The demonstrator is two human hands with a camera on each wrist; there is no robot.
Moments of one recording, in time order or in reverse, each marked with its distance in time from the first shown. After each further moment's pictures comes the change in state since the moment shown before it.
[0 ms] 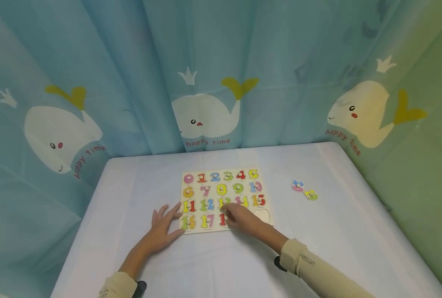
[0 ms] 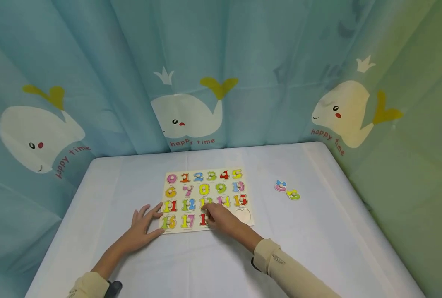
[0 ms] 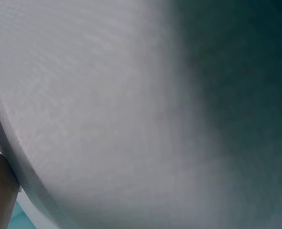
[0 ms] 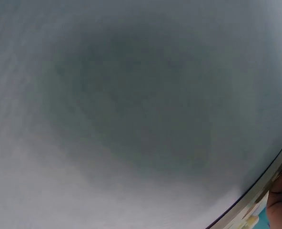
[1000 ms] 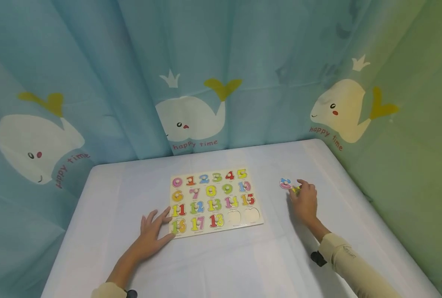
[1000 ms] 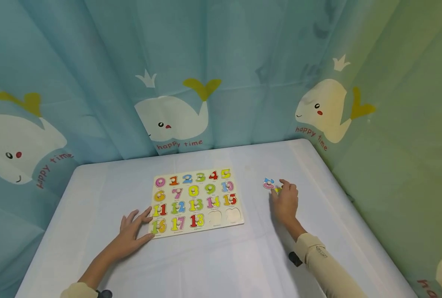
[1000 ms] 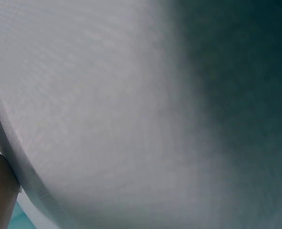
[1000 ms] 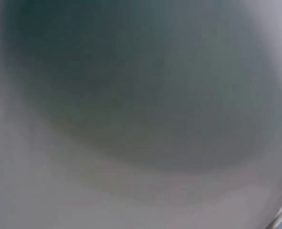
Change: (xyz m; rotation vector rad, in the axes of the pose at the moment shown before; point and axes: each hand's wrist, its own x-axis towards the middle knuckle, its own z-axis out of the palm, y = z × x) left_hand -0.002 0.003 -0.001 -0.008 0.013 0.016; right_hand -0.099 0.131 -0.084 -0.111 0.822 0.549
